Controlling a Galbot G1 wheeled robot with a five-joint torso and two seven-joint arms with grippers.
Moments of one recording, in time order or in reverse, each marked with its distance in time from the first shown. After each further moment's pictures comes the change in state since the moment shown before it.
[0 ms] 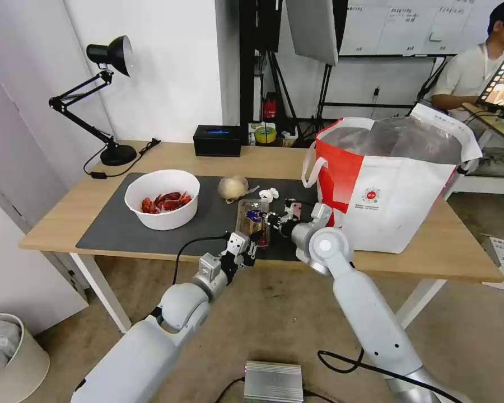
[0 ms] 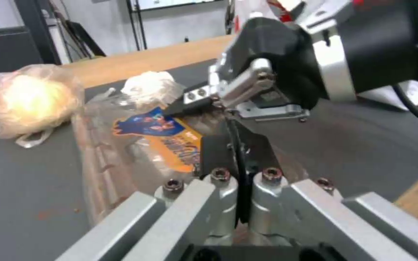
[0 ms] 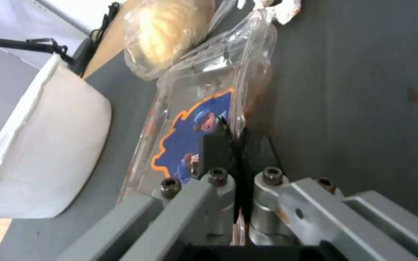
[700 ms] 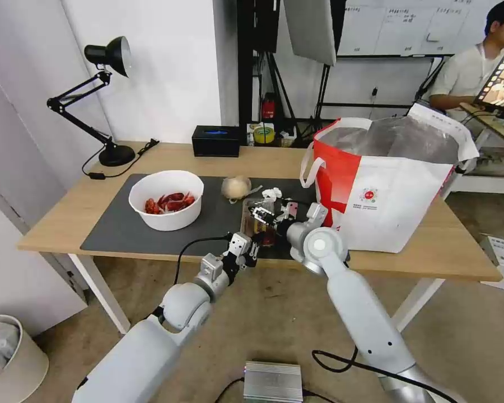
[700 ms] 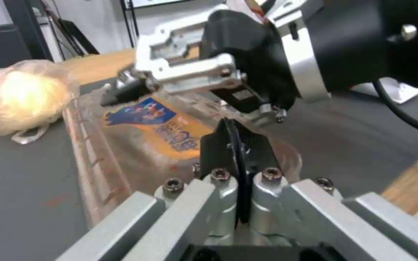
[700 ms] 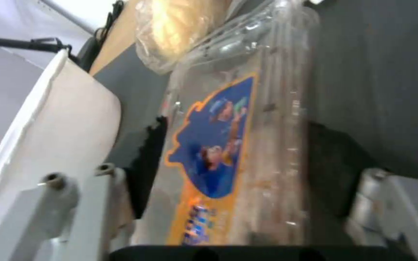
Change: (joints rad) left arm -0.008 0.003 0.010 0.008 0.010 0.003 0.021; right arm 0.016 0.025 -0.020 -0.020 0.004 0.000 0.005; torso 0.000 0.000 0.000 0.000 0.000
